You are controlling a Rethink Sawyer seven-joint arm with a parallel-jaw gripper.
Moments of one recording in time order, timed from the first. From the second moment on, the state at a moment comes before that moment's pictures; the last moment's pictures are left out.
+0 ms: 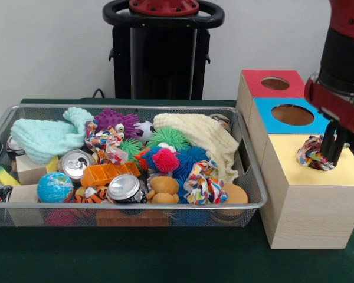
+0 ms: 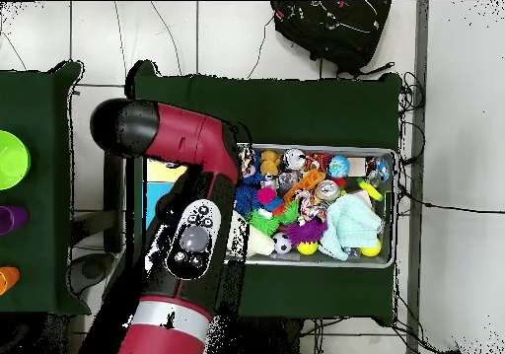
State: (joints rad) arm 0.24 -0.32 -0.41 1.14 0.53 0.87 2.61
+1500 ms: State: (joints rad) arm 0.27 -0.31 -0.40 1.18 0.56 0.81 2.61
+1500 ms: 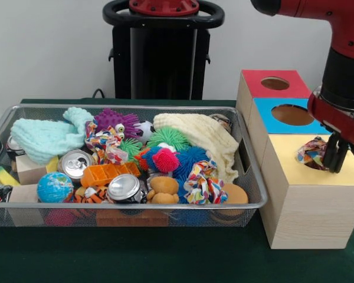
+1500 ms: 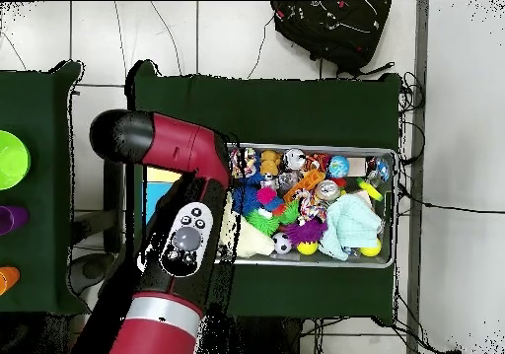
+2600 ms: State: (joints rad) arm 0.24 -0.32 -0.40 1.18 0.58 0.81 2.61
